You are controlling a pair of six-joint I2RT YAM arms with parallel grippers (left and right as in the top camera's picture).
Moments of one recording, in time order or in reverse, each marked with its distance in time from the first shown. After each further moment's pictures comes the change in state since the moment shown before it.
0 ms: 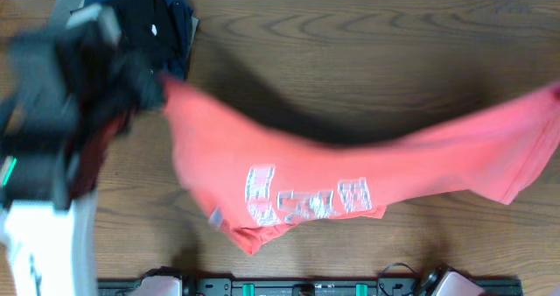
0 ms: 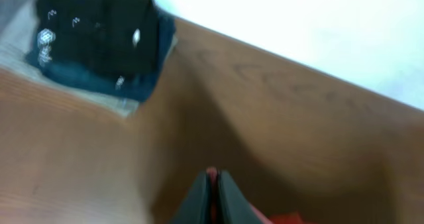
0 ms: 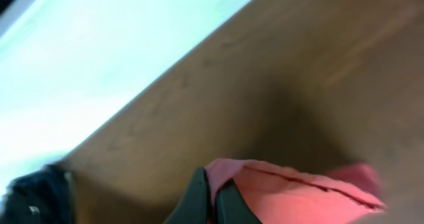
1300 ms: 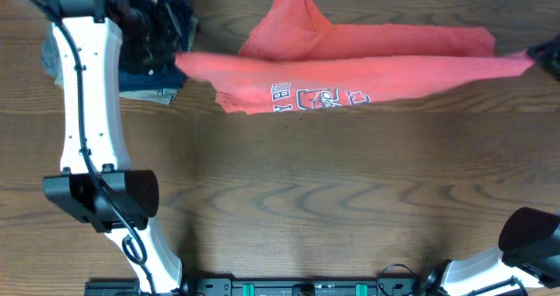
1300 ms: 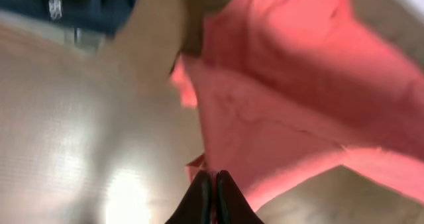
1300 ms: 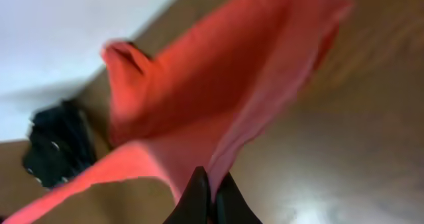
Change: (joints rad) left arm 0.127 0.660 0.411 -0.367 0.256 0.052; right arm 0.055 0.419 0.168 -0.188 -0.129 -0.142
